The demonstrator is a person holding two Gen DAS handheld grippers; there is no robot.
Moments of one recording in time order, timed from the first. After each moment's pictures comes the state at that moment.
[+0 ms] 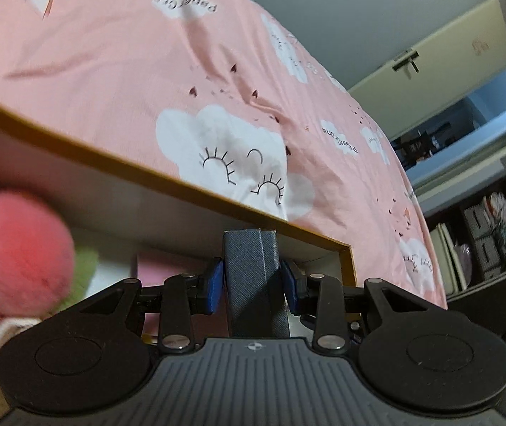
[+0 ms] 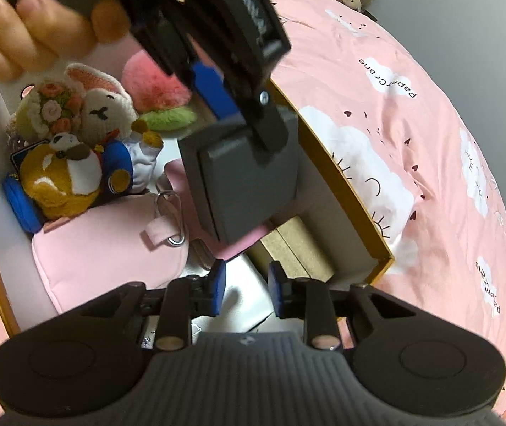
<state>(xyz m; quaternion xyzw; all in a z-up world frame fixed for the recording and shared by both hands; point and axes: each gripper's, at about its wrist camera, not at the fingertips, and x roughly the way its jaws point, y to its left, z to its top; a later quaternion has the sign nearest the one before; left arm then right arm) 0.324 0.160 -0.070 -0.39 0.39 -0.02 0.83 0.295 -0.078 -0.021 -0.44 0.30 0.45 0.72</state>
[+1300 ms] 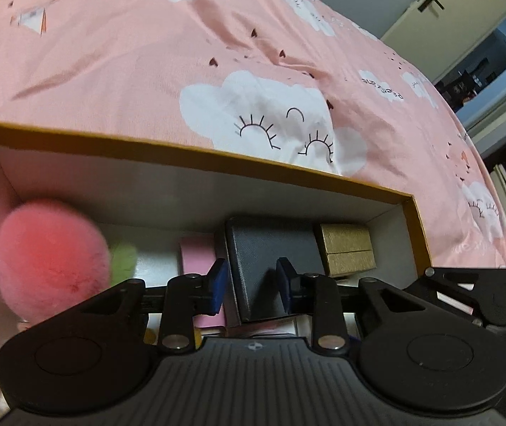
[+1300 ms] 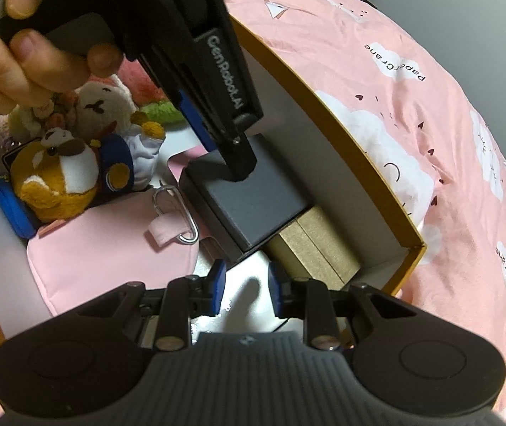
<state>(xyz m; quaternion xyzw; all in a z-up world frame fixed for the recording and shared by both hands) 0.334 0.140 -0.076 -0.25 0.47 0.02 0.84 0.342 -0.020 -0.073 -0.42 0.32 0.46 0.71</state>
